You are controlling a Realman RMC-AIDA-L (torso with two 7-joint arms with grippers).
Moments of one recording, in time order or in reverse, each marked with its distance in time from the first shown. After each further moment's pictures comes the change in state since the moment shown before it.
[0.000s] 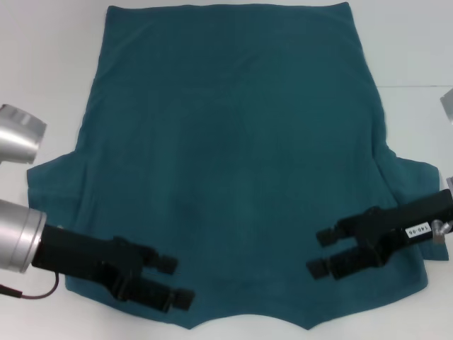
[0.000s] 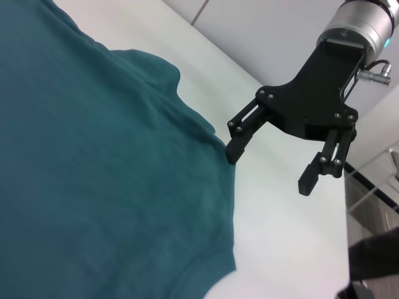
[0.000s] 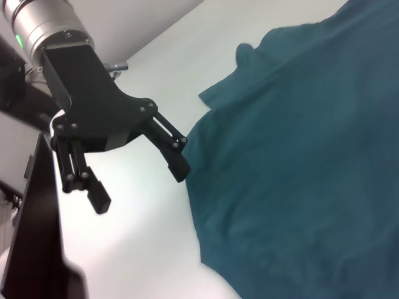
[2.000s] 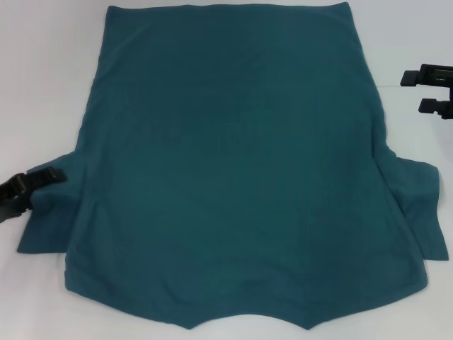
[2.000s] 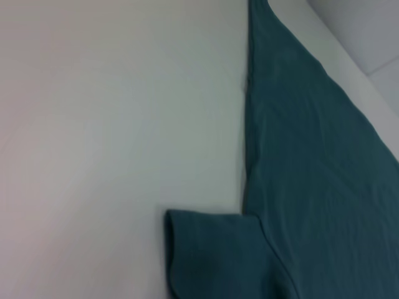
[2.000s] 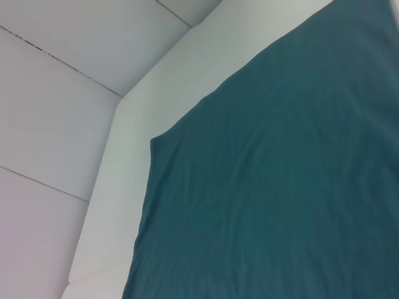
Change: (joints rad) left arm 0.048 0.052 -0.465 -0.288 0.035 -0.710 -0.408; right arm 0.052 -0.258 0.288 0.341 0.175 0.423 0.556
